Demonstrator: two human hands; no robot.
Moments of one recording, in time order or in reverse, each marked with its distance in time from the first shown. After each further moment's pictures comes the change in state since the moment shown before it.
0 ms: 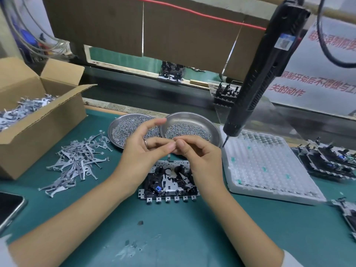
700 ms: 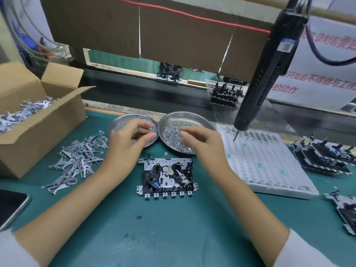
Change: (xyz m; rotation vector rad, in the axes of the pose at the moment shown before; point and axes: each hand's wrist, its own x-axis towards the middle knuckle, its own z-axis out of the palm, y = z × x) left_hand 0.011 -0.003 -0.023 0.612 0.145 0.188; right_hand 0.020 -0.003 -0.027 -0.270 -0.033 0.071
